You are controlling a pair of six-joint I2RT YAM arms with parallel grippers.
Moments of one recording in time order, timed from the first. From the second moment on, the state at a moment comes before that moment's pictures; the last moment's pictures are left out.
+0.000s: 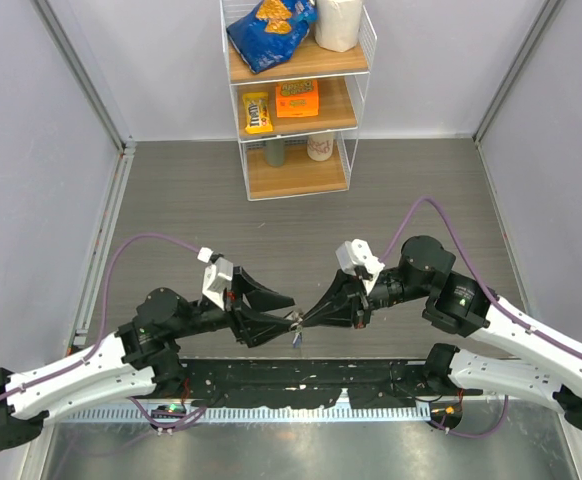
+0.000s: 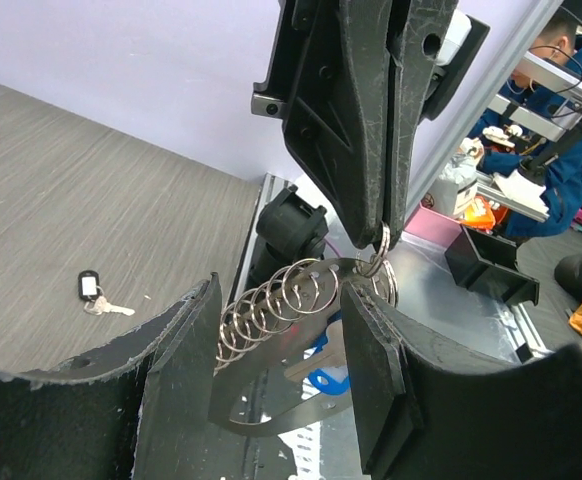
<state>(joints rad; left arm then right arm) -1.10 0.54 0.47 0.27 0.30 -0.45 1.01 0.83 0.89 -0.09 -0.79 0.09</state>
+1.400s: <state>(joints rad) -1.10 0.57 0.47 0.35 0.35 -0.45 1.01 0.85 0.84 0.03 -0.76 0.19</state>
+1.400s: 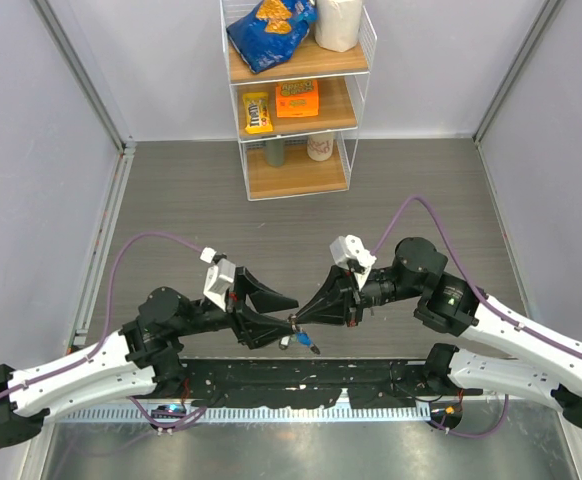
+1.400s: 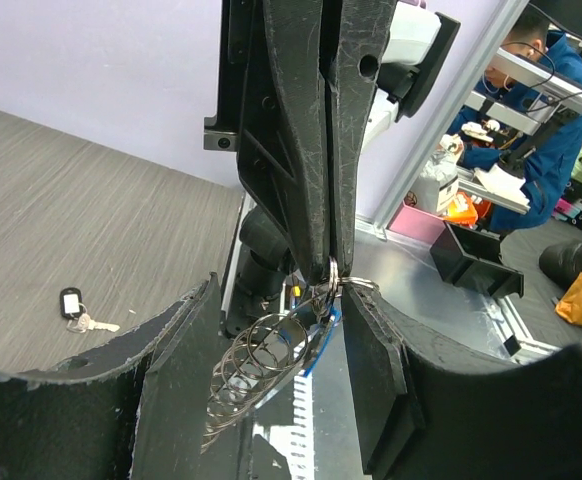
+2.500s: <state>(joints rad) -1.10 0.61 0.51 0.32 0.44 -0.41 1.02 0.84 0.84 0.01 -0.75 0.21</state>
